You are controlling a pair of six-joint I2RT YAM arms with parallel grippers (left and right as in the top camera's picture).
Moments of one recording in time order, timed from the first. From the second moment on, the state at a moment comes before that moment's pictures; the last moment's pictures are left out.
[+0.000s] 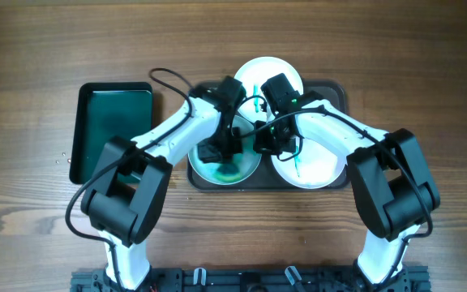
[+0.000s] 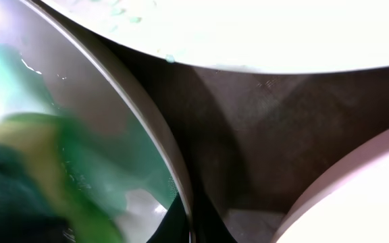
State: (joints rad) left arm -0.54 1.98 1.35 -0.97 0.20 -0.61; right arm 0.46 1.97 1.23 -0.69 -0.33 0.52
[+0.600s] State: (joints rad) left arm -0.42 1.98 1.39 -1.01 -0.03 -0.61; right arm 0.46 1.97 1.23 -0.69 -0.33 0.52
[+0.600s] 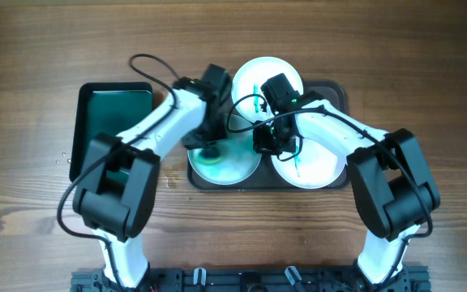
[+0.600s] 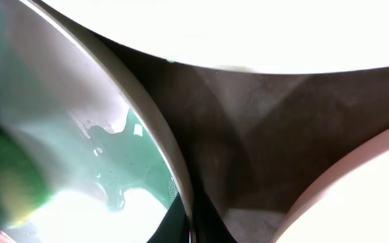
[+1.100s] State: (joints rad) left arm -0.15 1.55 1.57 -1.26 -0.14 -0.63; right arm 0.54 1.90 1.23 -0.78 -0.21 0.49
